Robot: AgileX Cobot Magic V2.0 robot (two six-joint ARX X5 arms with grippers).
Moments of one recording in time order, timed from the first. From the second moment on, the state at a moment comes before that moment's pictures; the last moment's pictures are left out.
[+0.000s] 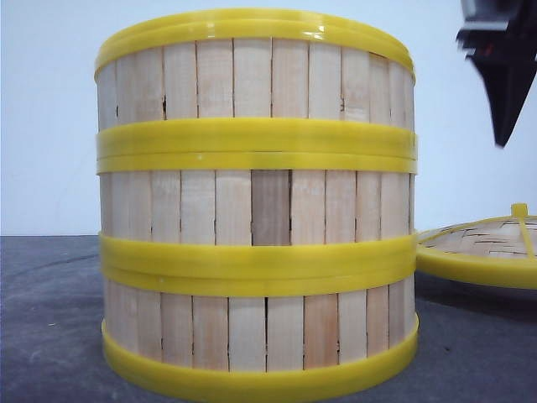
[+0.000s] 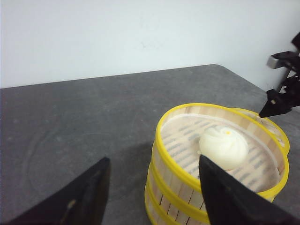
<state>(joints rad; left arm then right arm) -0.46 0.35 1.02 -0.87 0.07 -0.09 0.22 1.37 1.19 -0.95 0.04 0.19</state>
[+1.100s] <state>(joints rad) -0.46 0.35 1.02 -0.88 0.08 -0.12 0.20 1.57 1.19 -0.84 0.08 0.20</state>
